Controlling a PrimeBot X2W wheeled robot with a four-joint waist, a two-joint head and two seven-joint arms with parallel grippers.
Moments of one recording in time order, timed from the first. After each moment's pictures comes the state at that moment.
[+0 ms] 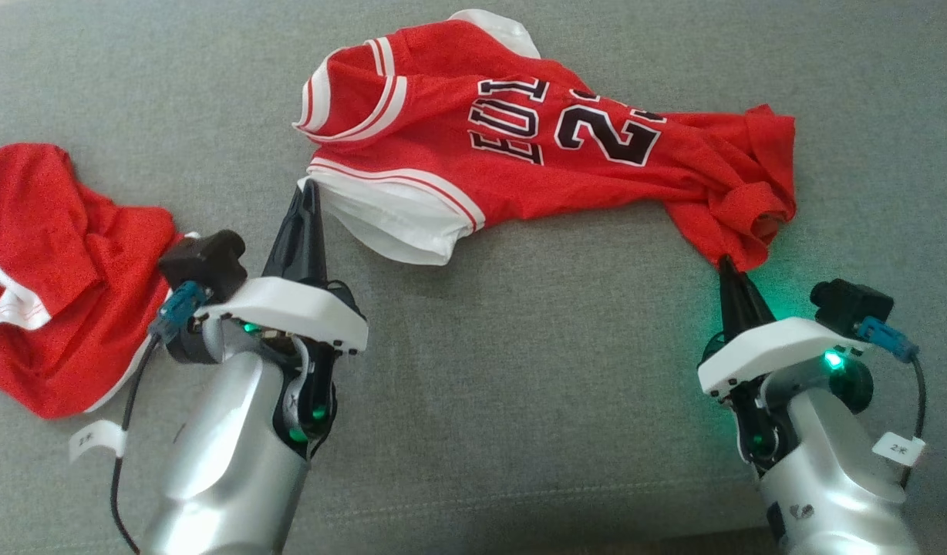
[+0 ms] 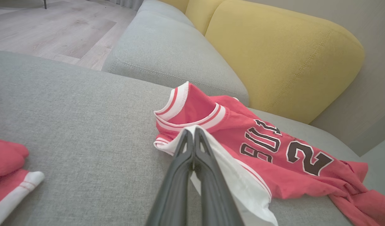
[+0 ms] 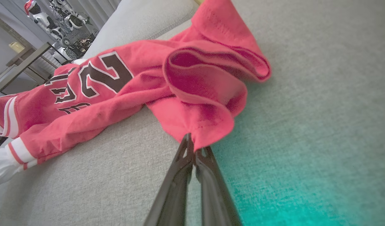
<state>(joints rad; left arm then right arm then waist) -0.42 0.04 -0.34 0.43 -0.51 0.10 -0.25 -0.40 -0.05 0.08 0.71 0.48 0.12 -0.12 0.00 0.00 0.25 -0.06</state>
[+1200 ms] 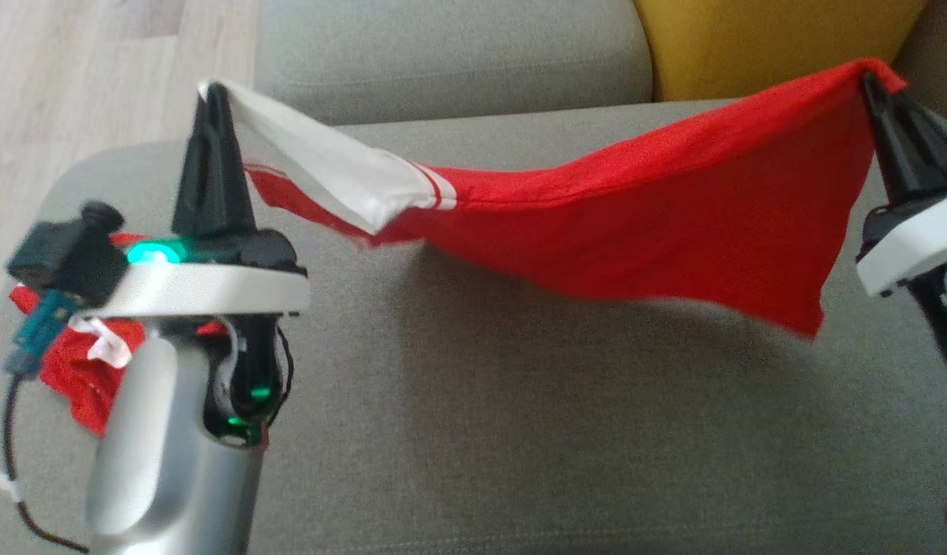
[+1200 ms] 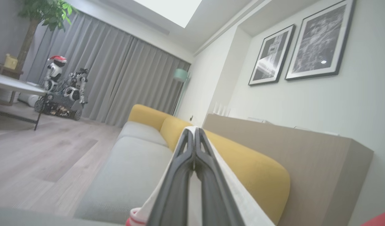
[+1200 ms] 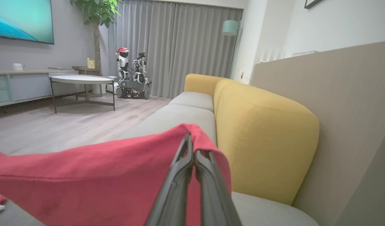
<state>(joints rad) -0.35 0.05 -0.19 0.02 -0.49 0.08 -0.24 -0.37 -0.38 0.08 -0.03 0.33 0.12 0.26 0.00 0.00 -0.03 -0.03</state>
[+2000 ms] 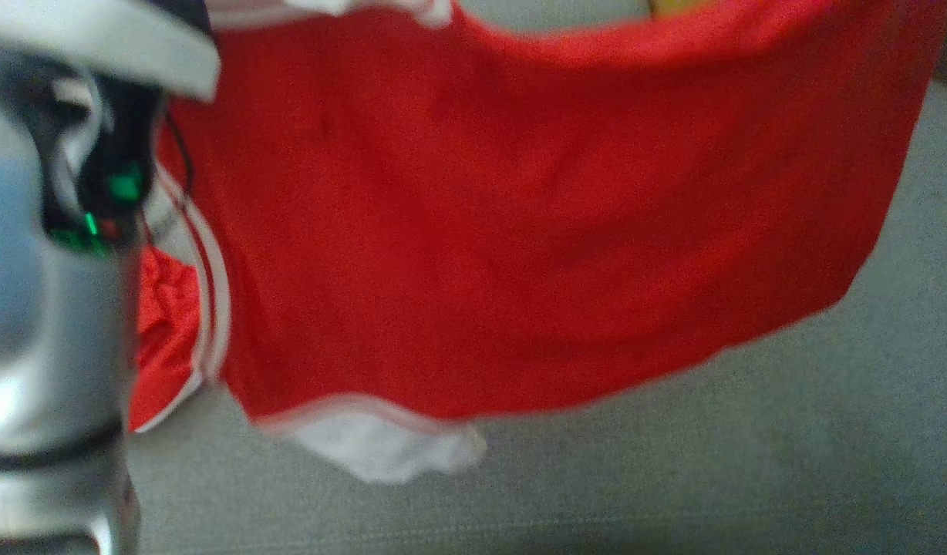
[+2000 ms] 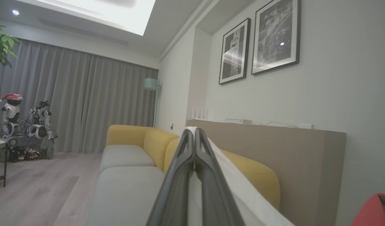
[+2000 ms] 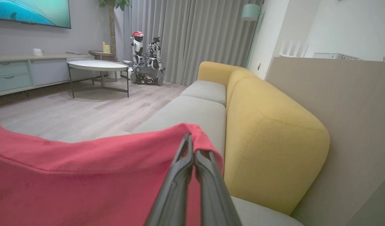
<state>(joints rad) -0.77 0.19 -0.19 -0.09 -0.53 0.07 0.18 -0.61 -0.53 0.08 -0.18 0.57 0.12 0.69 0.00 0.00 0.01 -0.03</state>
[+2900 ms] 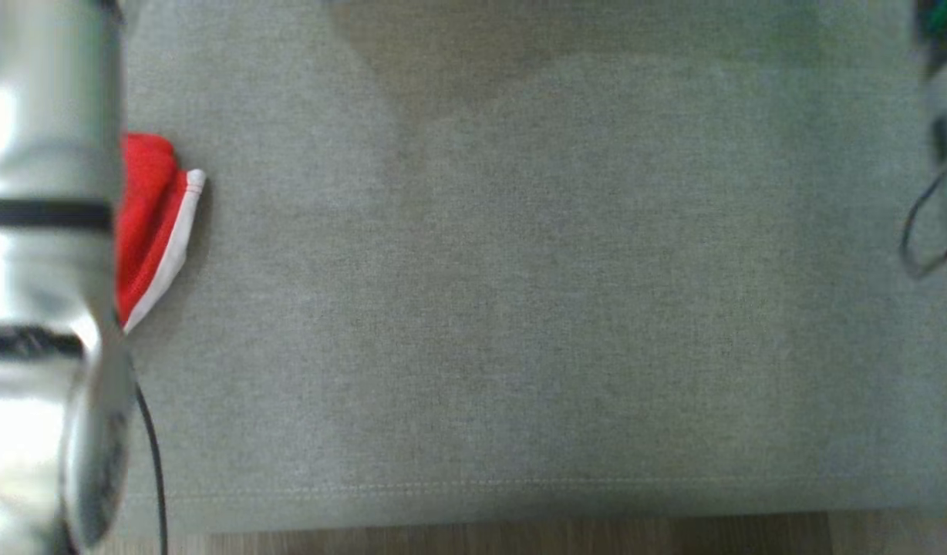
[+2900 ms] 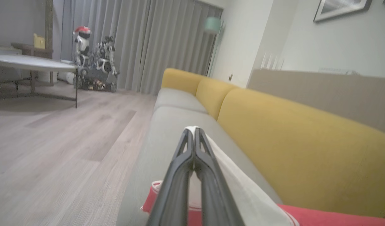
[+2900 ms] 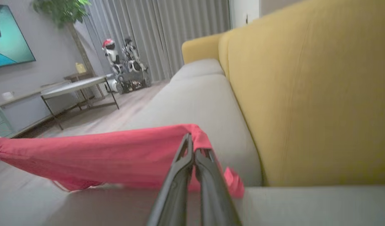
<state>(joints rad) -1.33 0.12 -0.17 0.82 -0.44 -0.01 -0.22 -1.25 -0.28 0.31 0.89 0.53 0.12 -0.13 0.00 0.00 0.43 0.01</state>
